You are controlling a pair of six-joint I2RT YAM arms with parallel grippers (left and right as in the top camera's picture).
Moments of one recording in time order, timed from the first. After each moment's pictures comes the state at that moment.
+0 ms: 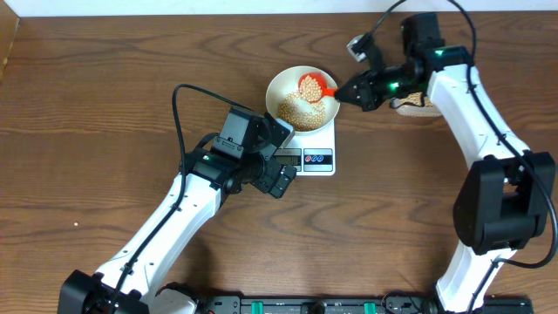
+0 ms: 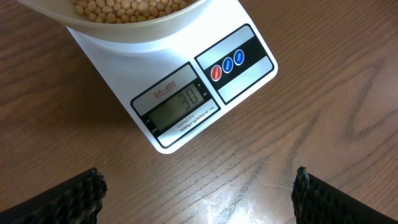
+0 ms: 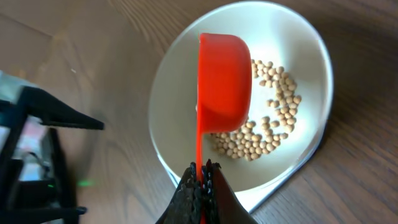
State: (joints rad) left arm -0.43 1.40 0.95 -0.60 0.25 0.14; right arm 0.16 1.99 1.66 -0.84 -0.85 -0.33
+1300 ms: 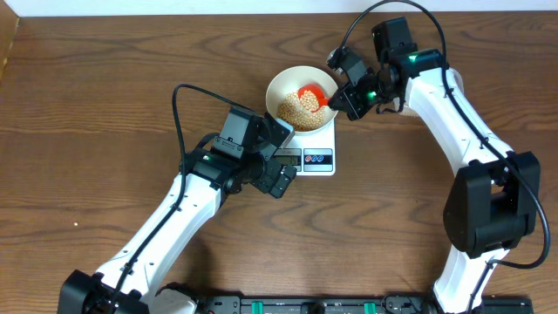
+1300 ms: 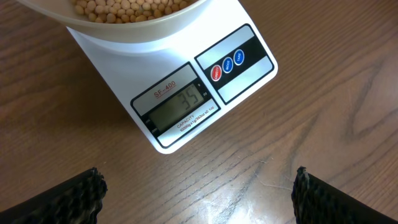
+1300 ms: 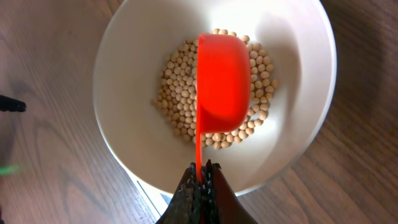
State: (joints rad) left arm -0.43 1.40 0.95 -0.60 0.25 0.14; right arm 0.25 1.99 1.66 -0.85 -0.57 -0.39
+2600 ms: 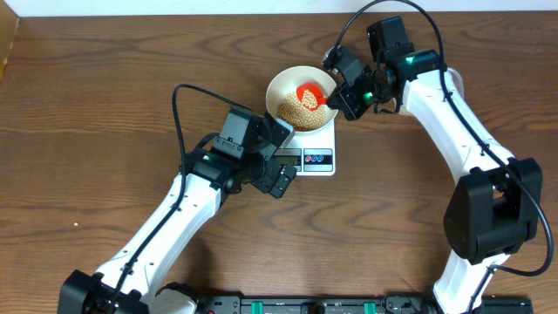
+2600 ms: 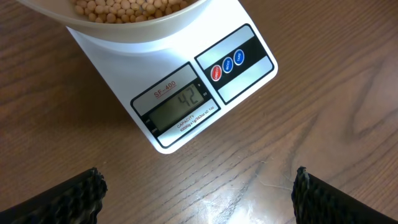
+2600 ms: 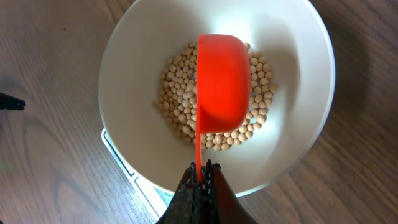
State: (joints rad) left arm -0.43 1.40 0.95 -0.60 0.25 0.14; right arm 0.28 1.96 1.66 -0.85 -0.52 -0.40
